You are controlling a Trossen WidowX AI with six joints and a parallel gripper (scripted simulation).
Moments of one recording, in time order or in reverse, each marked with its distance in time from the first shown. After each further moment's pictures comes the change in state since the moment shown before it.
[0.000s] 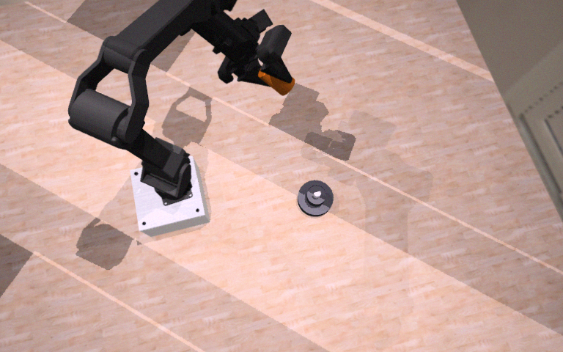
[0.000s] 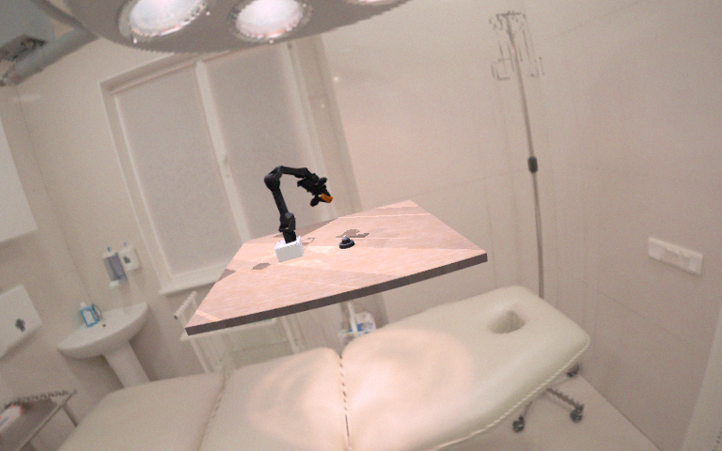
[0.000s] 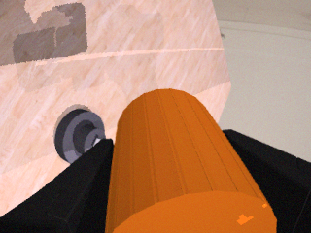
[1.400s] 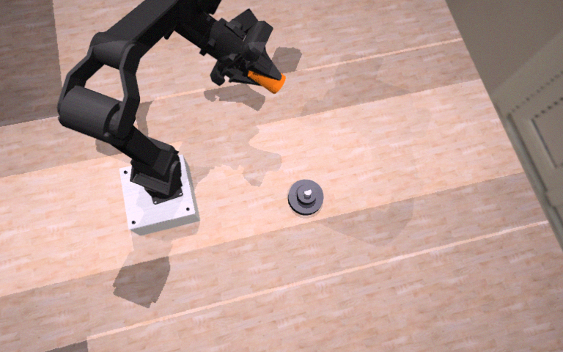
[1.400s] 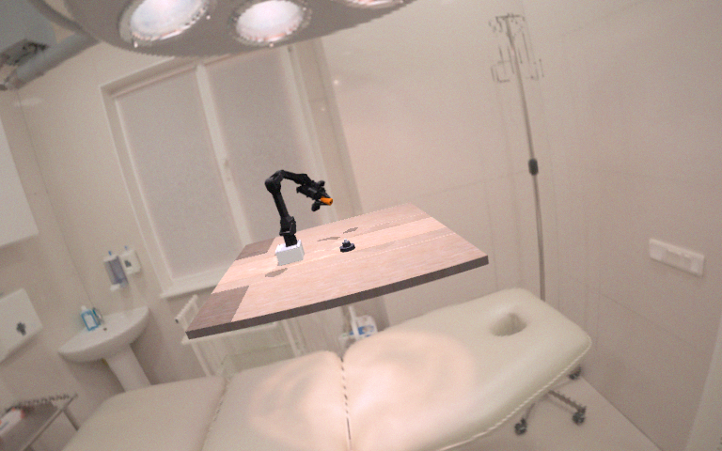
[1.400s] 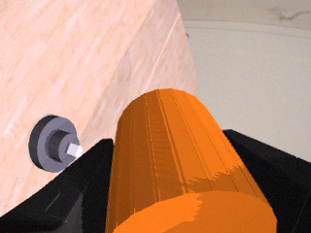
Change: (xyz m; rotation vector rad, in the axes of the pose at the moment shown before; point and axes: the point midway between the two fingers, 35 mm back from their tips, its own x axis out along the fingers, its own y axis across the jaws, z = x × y) arm -0.003 -0.001 -0.002 0.012 -0.004 -0.139
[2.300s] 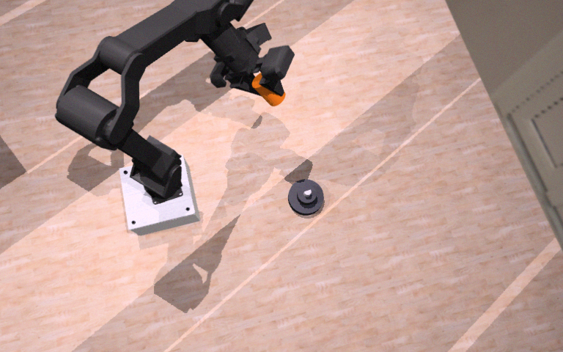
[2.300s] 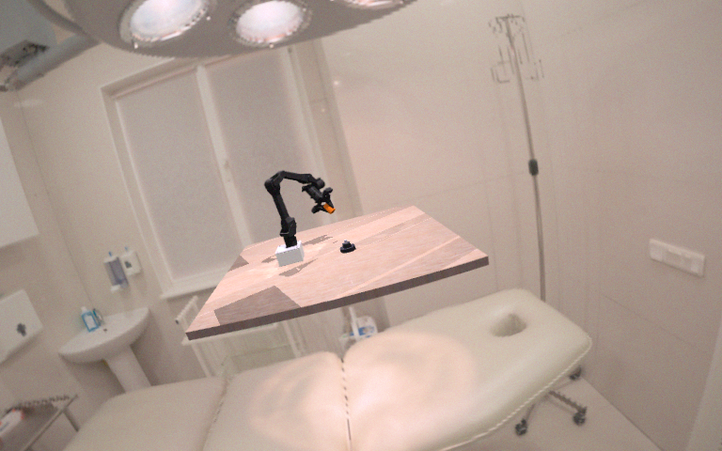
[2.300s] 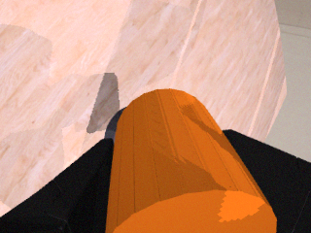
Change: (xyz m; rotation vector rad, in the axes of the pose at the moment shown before) arm 0.027 0.028 -0.001 -0.020 0.015 0.347
